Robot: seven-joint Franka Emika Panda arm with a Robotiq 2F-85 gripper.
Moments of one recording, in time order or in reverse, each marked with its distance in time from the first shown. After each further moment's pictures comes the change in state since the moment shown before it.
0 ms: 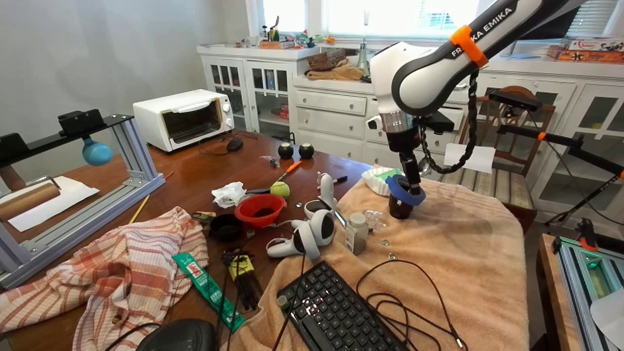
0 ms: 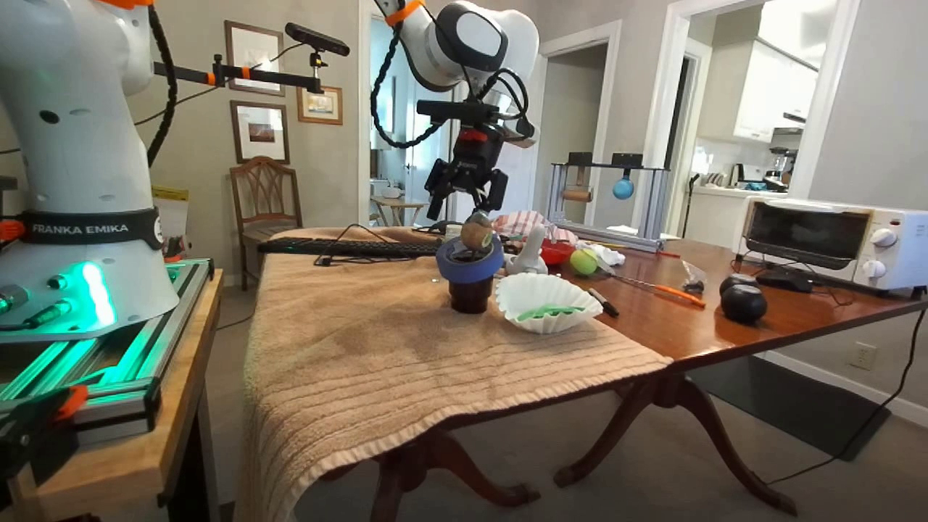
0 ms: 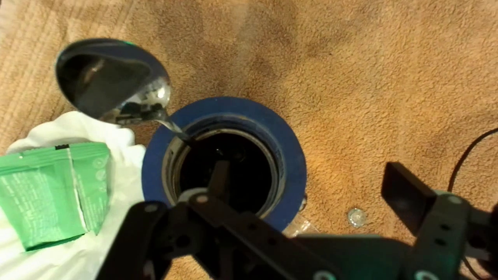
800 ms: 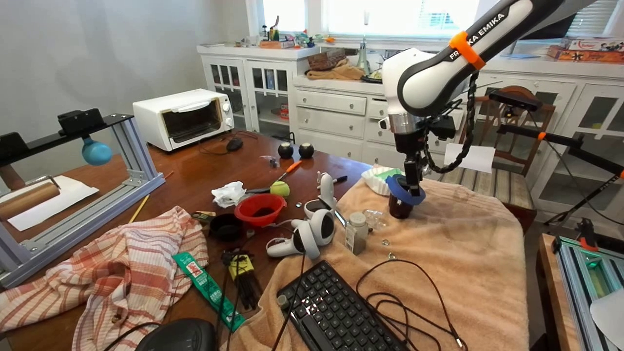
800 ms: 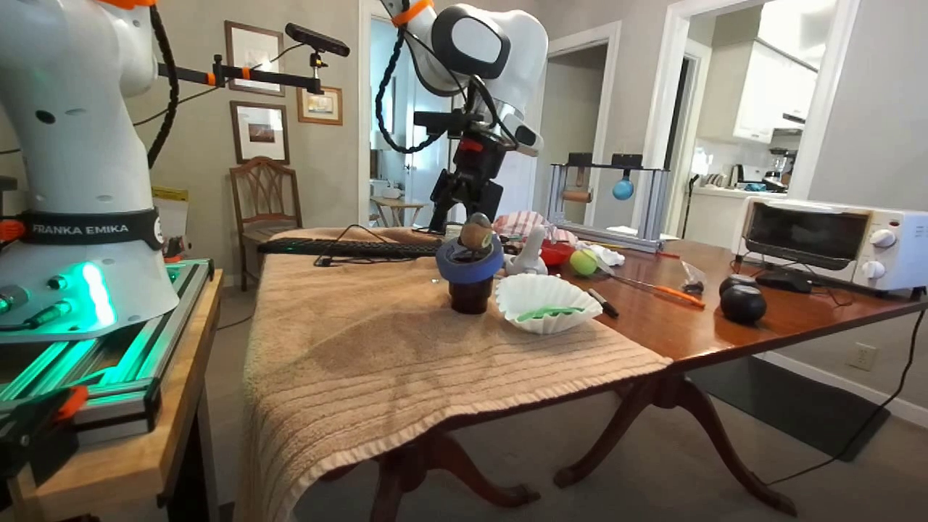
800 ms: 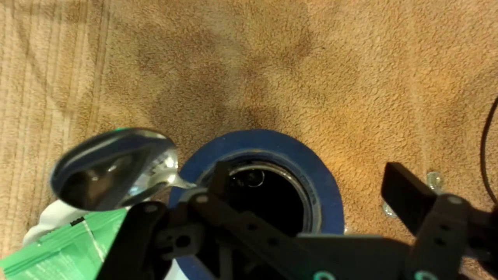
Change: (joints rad) arm -0.049 0.008 -0.026 -0.036 0.077 0.050 0.135
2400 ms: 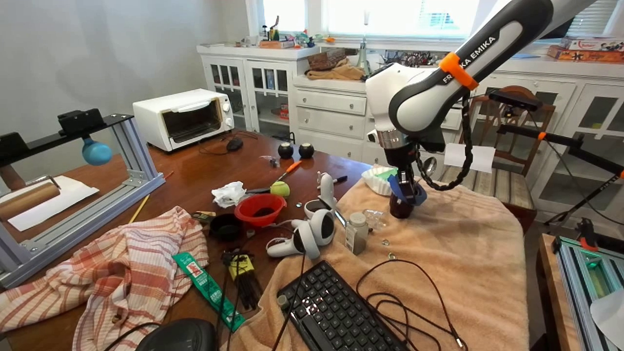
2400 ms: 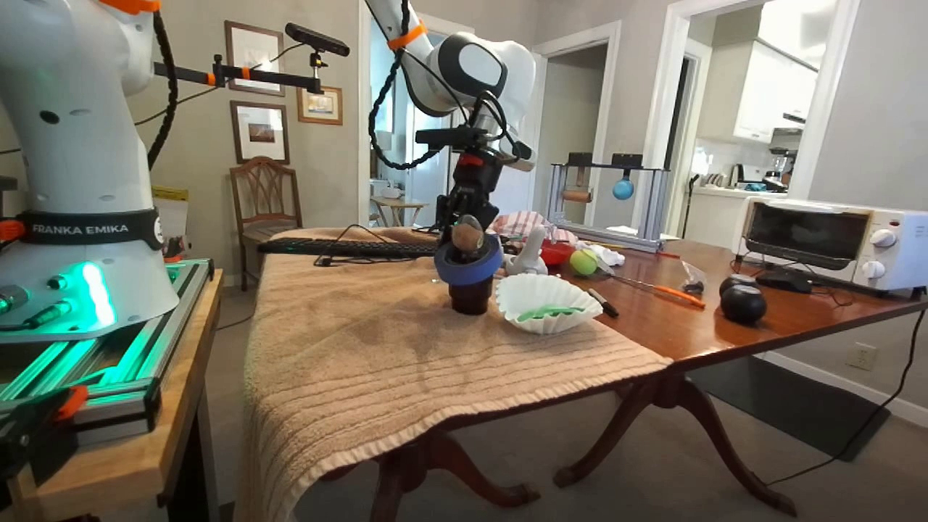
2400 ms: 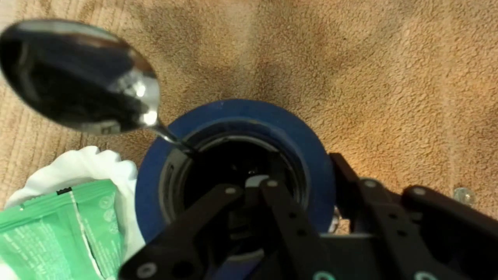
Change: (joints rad) arm 0.048 0.072 0.029 0.031 -0.132 0.021 0.084
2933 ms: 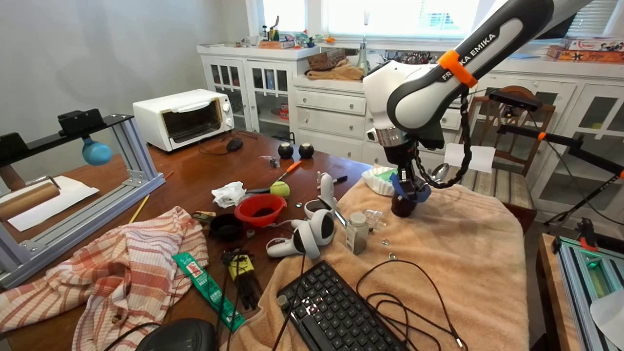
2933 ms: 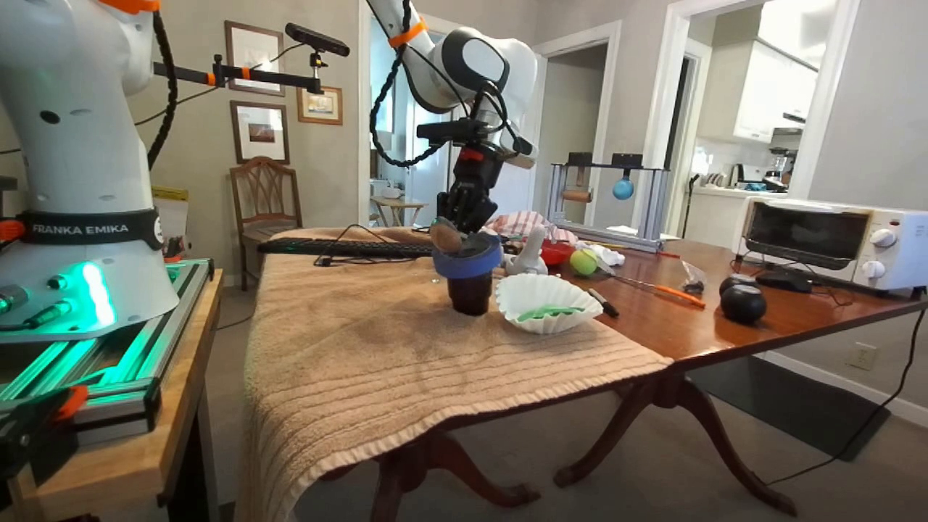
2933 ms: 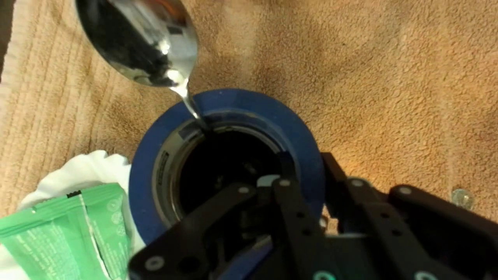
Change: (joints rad) arm 0.005 -0.003 0.001 0.020 -0.019 -0.051 0.026
